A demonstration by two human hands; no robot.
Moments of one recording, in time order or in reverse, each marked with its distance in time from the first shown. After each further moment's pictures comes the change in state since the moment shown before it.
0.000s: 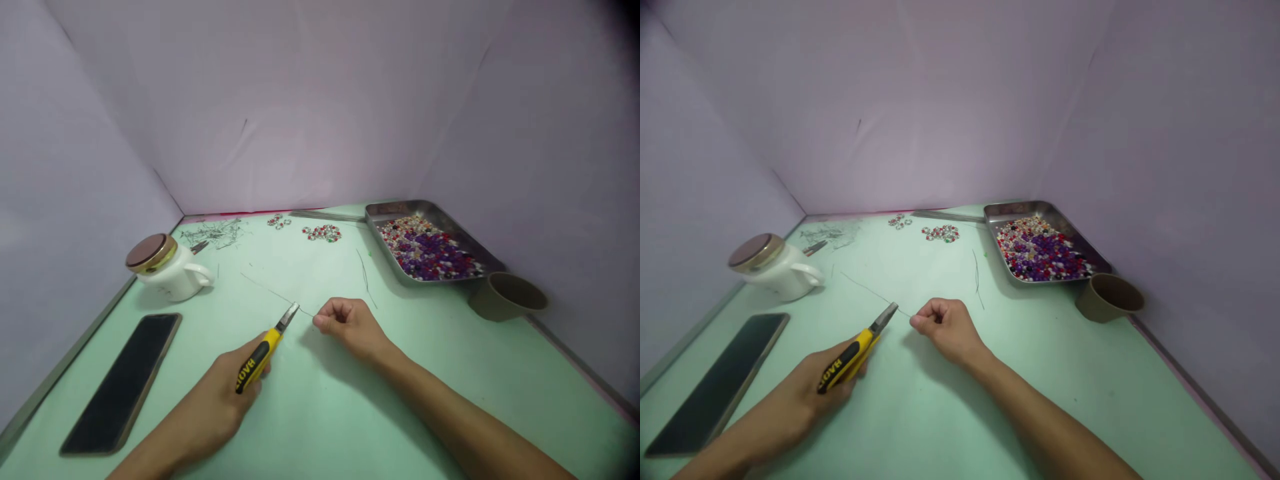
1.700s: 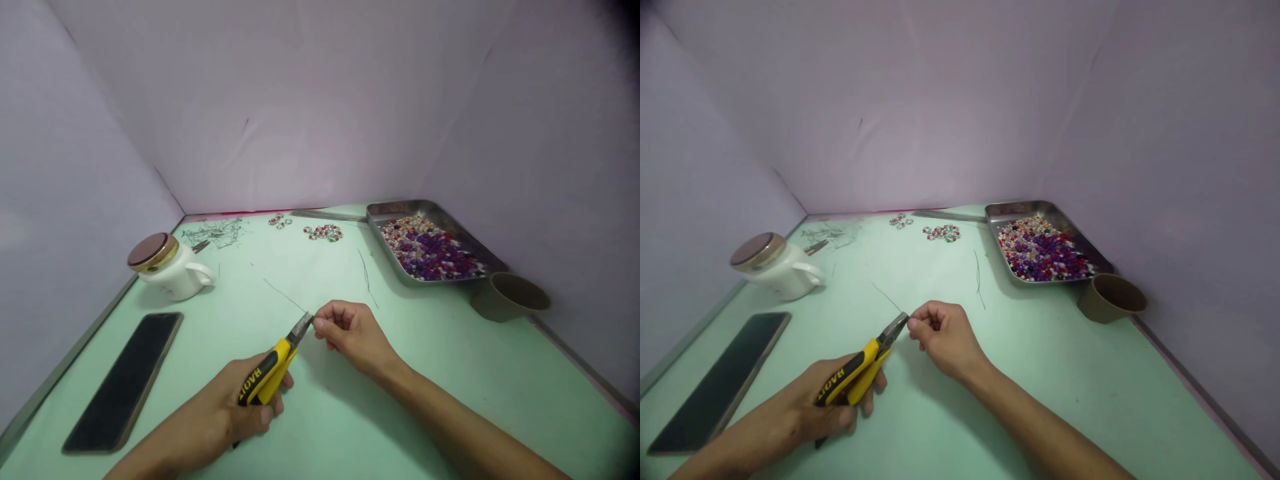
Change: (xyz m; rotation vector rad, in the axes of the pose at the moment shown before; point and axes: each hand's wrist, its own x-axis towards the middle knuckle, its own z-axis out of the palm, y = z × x) left_hand -0.006 -0.006 0.002 -0.333 -0.253 -0.074; right_hand -0.013 -0.014 0.007 0.133 -0.018 -0.010
